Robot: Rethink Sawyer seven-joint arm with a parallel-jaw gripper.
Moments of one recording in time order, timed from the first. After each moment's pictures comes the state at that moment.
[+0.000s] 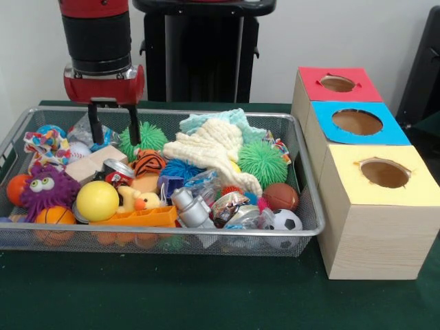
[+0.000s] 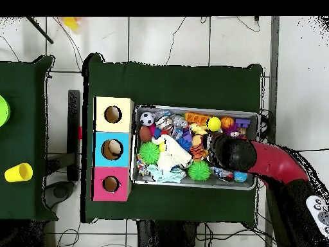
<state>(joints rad) -0.76 -0.67 0.33 1.69 -0.36 0.54 1.57</state>
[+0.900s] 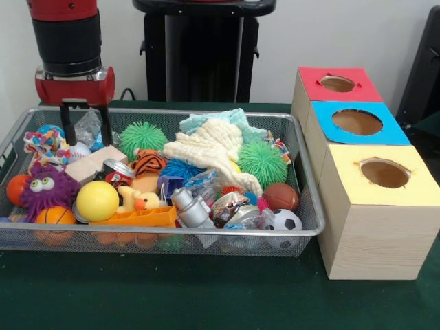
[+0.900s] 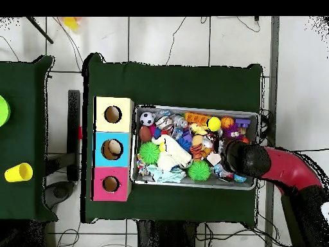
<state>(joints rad) -0.87 -0.65 0.40 1.70 -0.47 0.54 1.57</state>
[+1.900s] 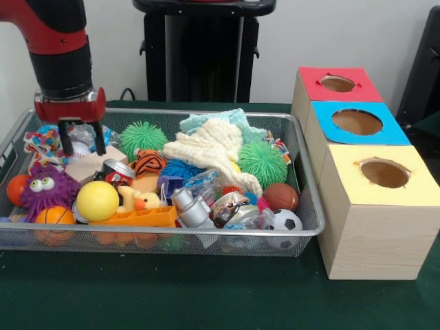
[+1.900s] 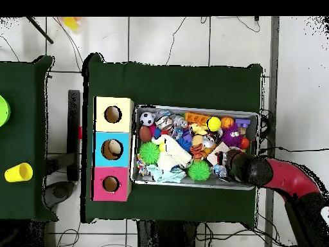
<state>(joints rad) -0.98 -0.54 0.43 1.70 -0.59 0.54 1.57</state>
